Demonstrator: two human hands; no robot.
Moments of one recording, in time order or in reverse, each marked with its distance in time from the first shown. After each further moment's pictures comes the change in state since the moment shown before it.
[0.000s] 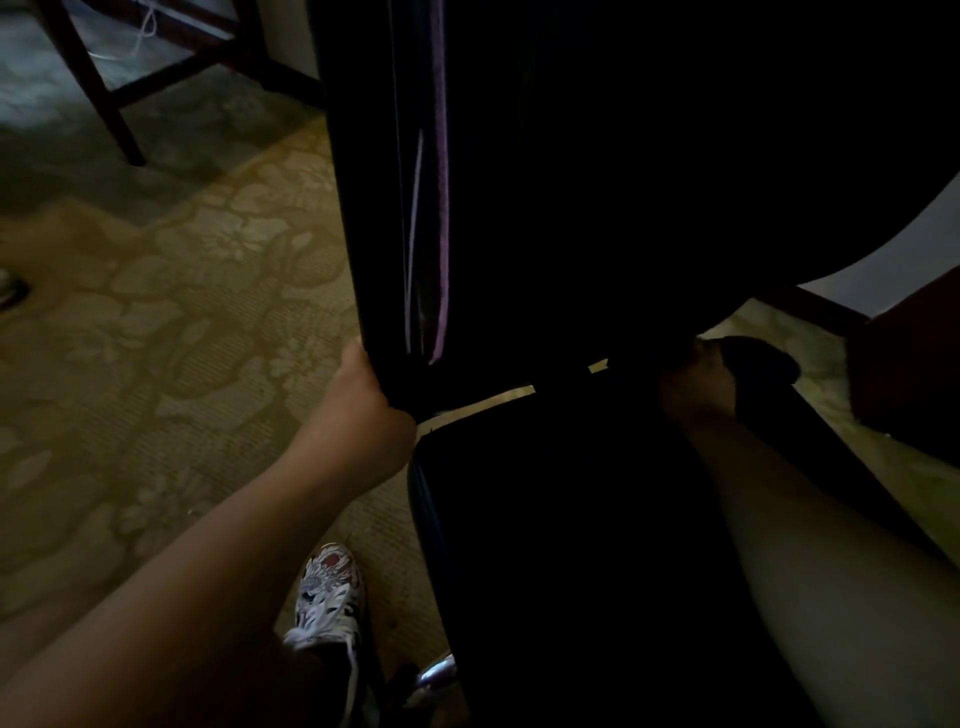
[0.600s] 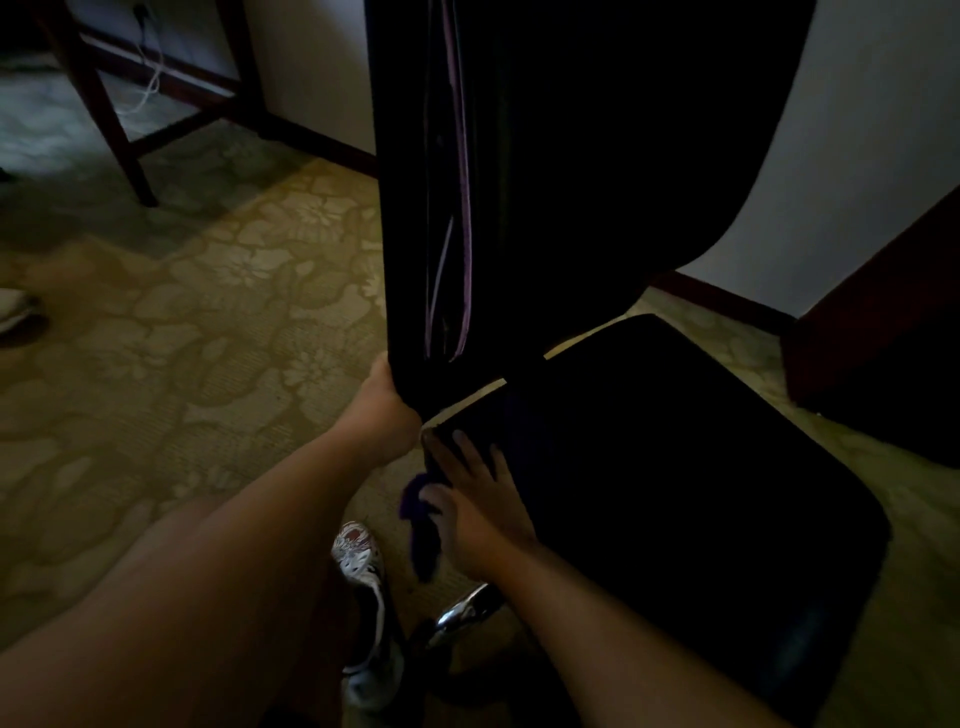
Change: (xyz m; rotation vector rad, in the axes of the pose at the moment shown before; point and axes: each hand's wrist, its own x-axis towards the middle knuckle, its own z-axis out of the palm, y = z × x) left_hand -0.070 -0.005 -0.026 -0.001 -0.121 -0.086; right_hand -0.300 -0.128 0.027 -0.295 -0.281 -0.791
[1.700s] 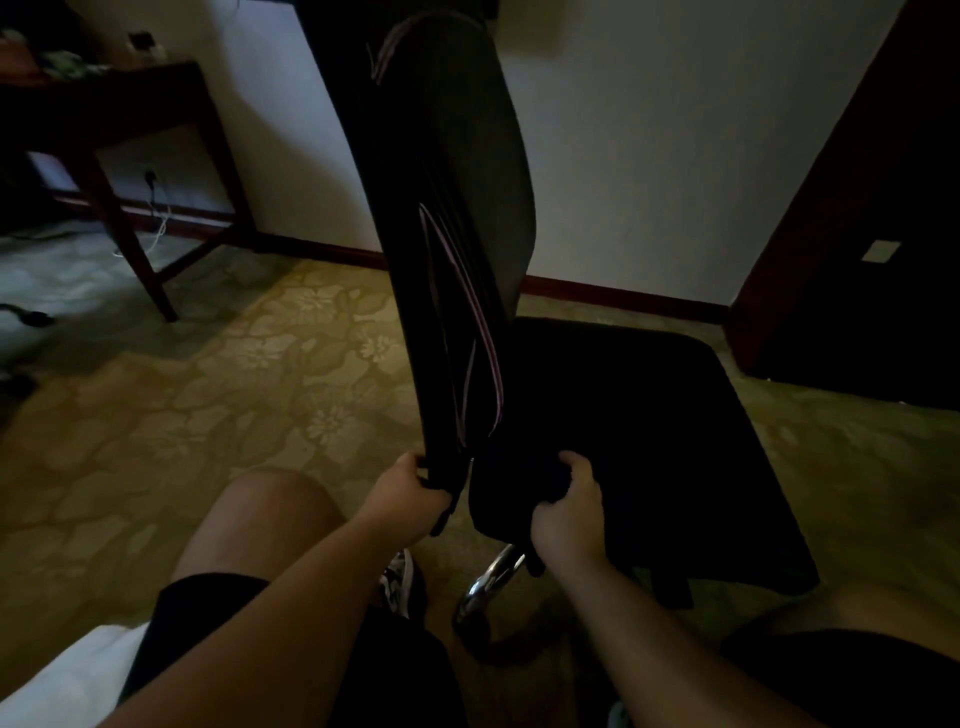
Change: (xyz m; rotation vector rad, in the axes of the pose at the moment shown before) left_hand -0.175 -0.032 0.013 0.167 -0.177 -0.037; right_hand -0.174 -0.062 -0.049 1.033 0.631 0.917
